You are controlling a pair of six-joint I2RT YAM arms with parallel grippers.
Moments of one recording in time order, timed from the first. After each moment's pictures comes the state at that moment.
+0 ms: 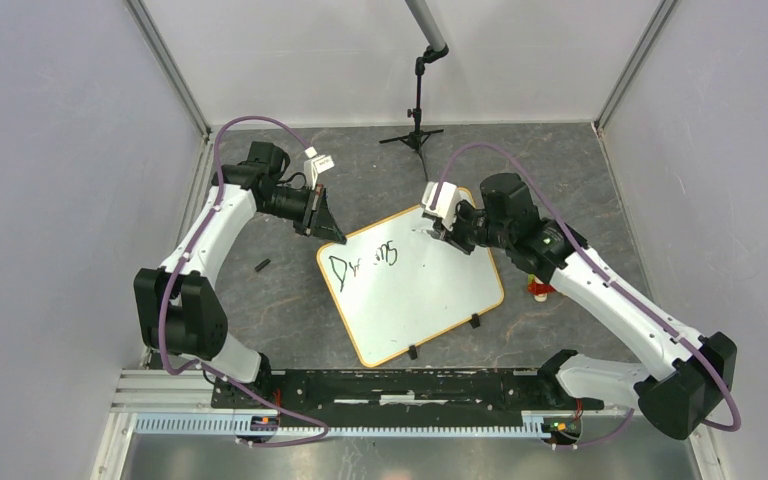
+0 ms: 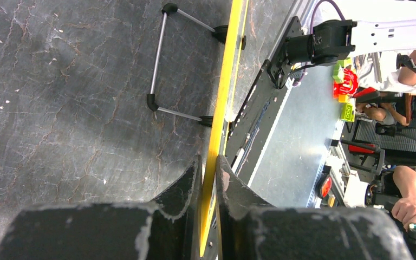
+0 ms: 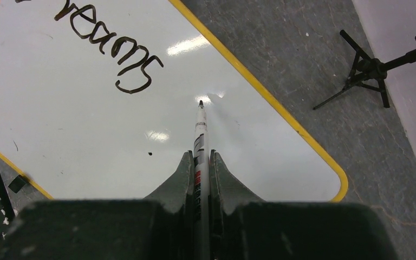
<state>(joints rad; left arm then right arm) -0.16 1.54 1.33 -1.03 1.00 0.25 0.64 1.16 1.08 -0.46 -0.33 -0.53</state>
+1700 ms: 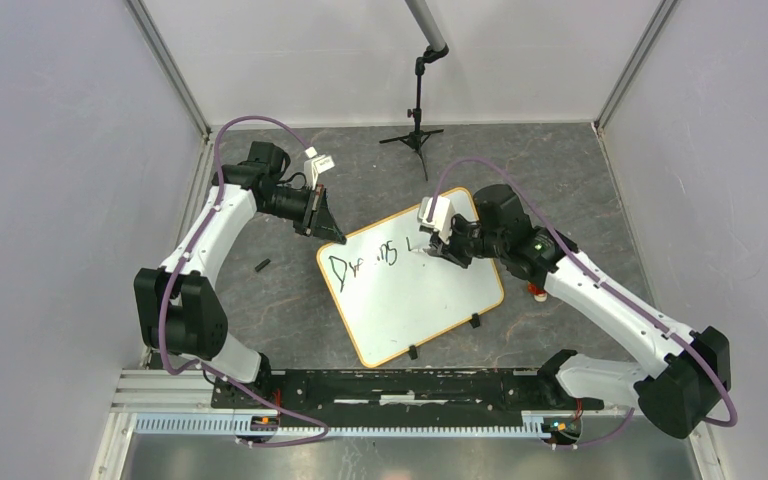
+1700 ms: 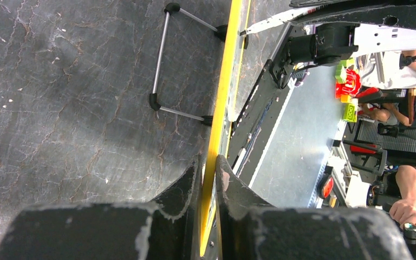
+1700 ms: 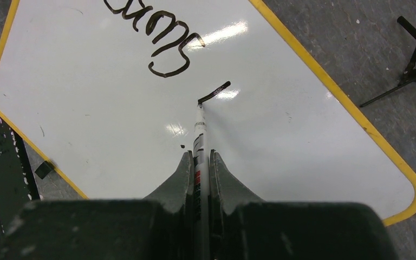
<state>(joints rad) -0.16 1.54 1.33 -1.03 0.99 0.25 0.65 1.17 0.99 -0.44 -0.39 -0.51</state>
